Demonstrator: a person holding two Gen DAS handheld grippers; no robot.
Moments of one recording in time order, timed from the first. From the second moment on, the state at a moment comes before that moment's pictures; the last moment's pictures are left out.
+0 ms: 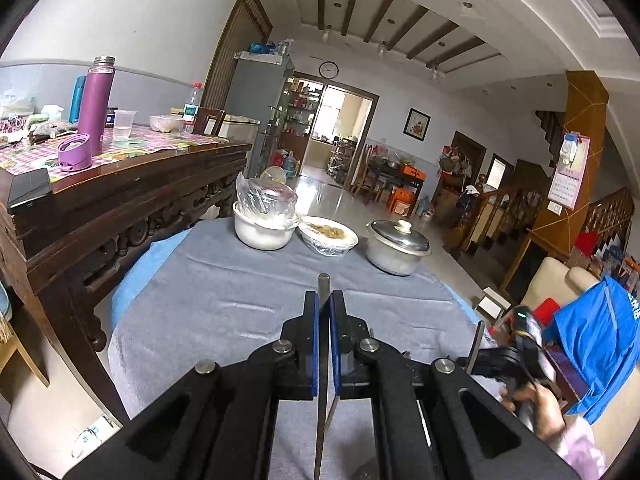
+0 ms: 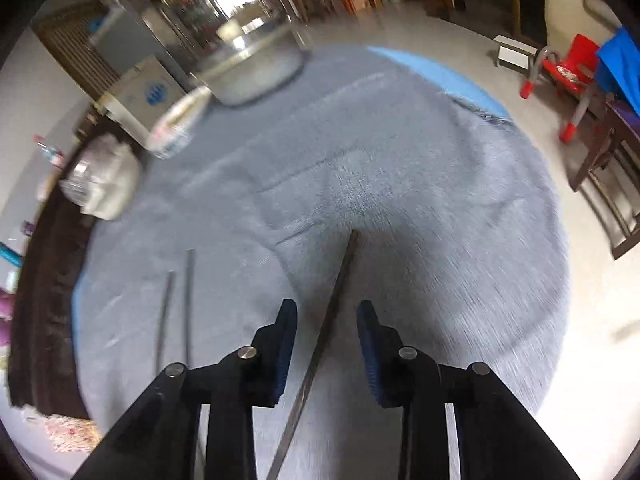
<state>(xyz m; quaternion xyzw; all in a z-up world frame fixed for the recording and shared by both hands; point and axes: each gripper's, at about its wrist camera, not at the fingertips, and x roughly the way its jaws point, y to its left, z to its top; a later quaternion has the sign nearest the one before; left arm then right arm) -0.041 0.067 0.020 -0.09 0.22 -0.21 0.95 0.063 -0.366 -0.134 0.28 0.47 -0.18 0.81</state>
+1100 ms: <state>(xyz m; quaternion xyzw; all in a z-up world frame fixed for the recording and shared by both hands) -0.103 0.075 0.083 -0.12 0.16 -0.24 0.95 -0.099 -0.254 0.009 0.19 0.10 -0.13 0.97</state>
